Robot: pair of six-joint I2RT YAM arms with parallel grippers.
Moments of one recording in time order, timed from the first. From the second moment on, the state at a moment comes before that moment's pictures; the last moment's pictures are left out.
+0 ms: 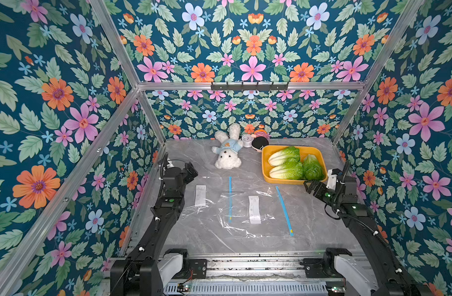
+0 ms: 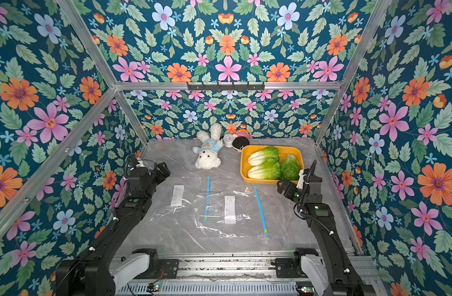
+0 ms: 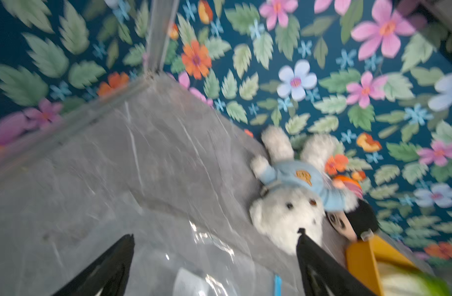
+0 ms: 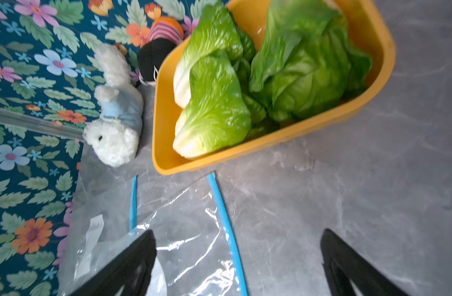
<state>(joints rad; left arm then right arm) -0.11 1.06 0.66 -0.01 -0.12 -0.61 -0.03 0.90 0.64 -0.43 -0.32 0.54</state>
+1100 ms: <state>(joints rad) -0.61 1.45 0.56 0.08 0.07 -0.89 0.24 1.53 0.79 -0.23 -0.45 0.63</state>
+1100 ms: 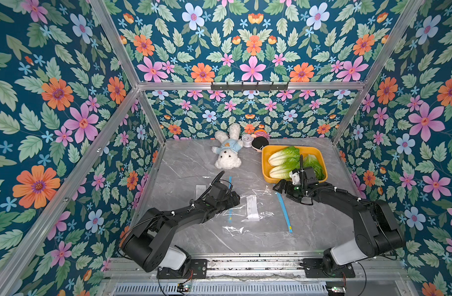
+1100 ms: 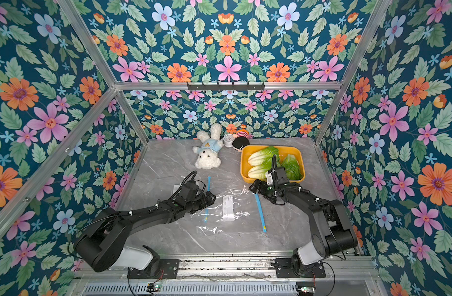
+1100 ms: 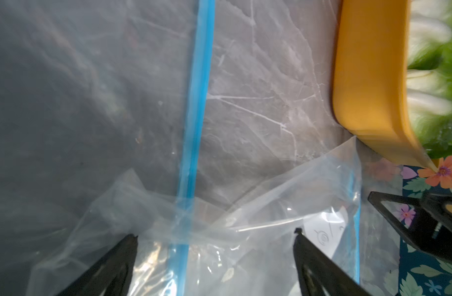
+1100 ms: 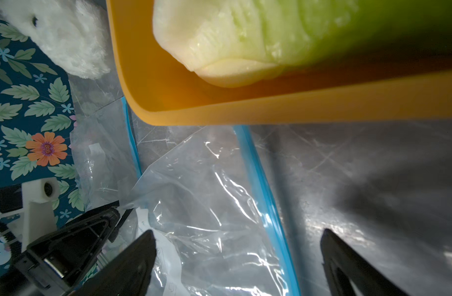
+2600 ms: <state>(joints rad) -0.59 1.48 0.53 0.20 0.08 -0.84 0.28 1.57 0.73 -0.13 -0.66 0.56</state>
